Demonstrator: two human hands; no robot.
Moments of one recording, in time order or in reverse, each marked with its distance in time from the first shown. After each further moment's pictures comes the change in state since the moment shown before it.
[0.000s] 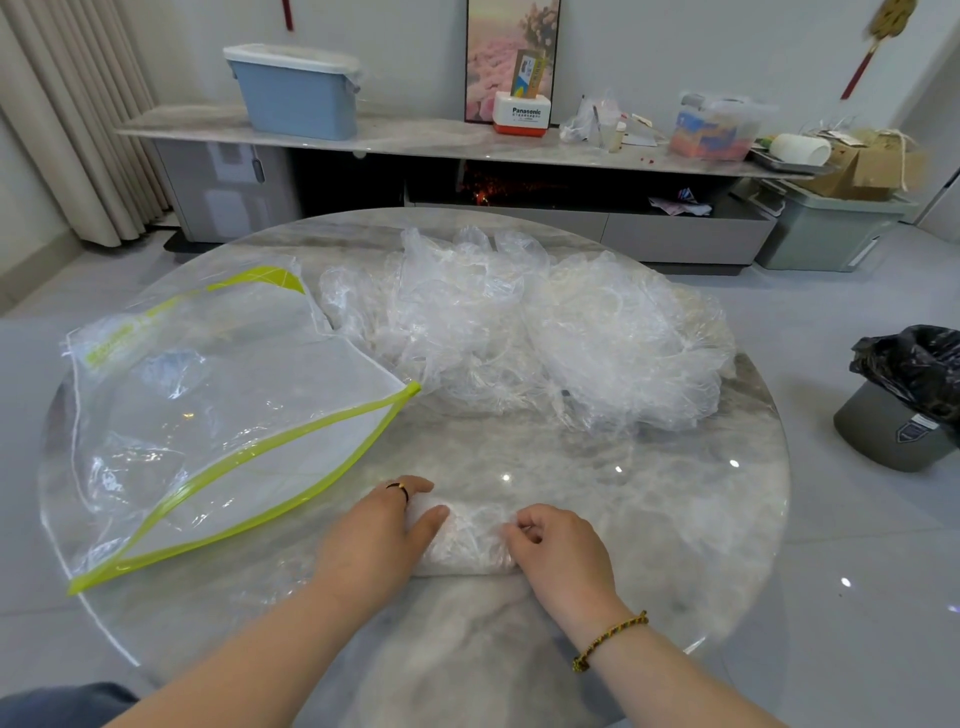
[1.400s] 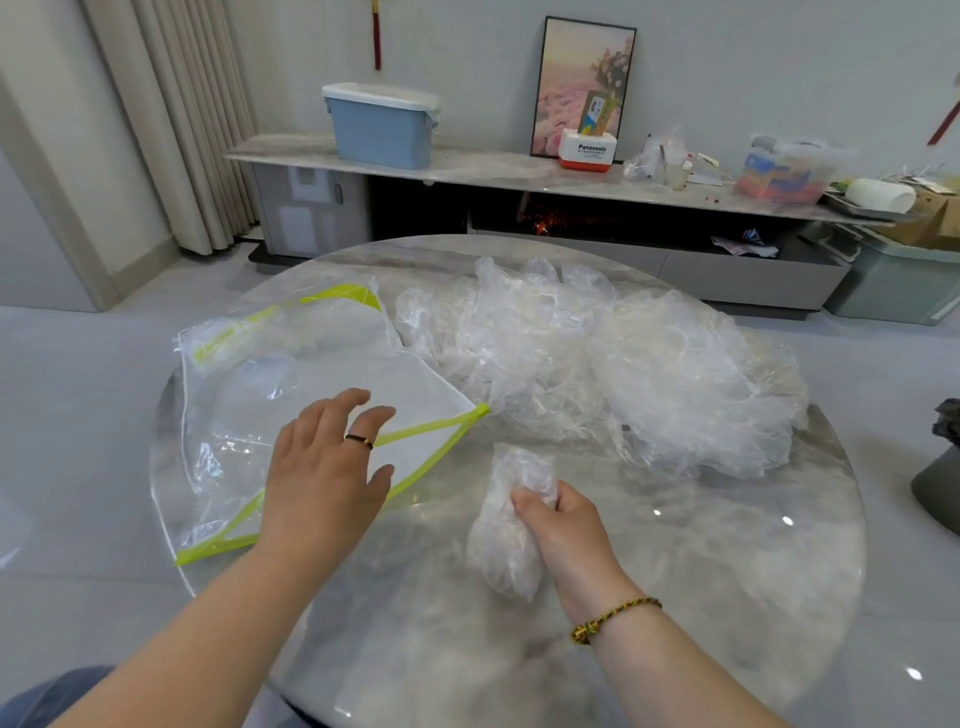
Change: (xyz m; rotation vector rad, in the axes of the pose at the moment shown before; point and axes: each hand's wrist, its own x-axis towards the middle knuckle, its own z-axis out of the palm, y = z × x) left_hand 0.003 -0.048 -0.072 0.409 0.632 0.260; right_hand 0.016 -0.058 0.011 0.883 -0.099 0.175
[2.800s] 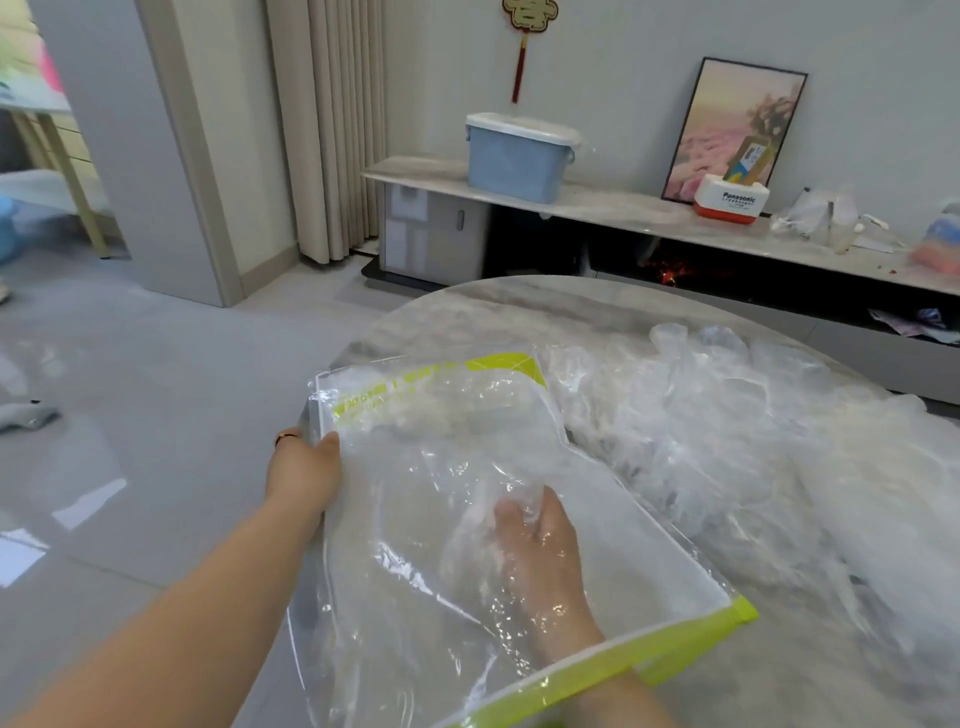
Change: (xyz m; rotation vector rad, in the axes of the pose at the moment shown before) left_hand 0.051 -0.181 0.036 -0.601 -0.096 -1.304; right_hand 0.070 -0.004 0.177 -0.173 -0.122 -0.241
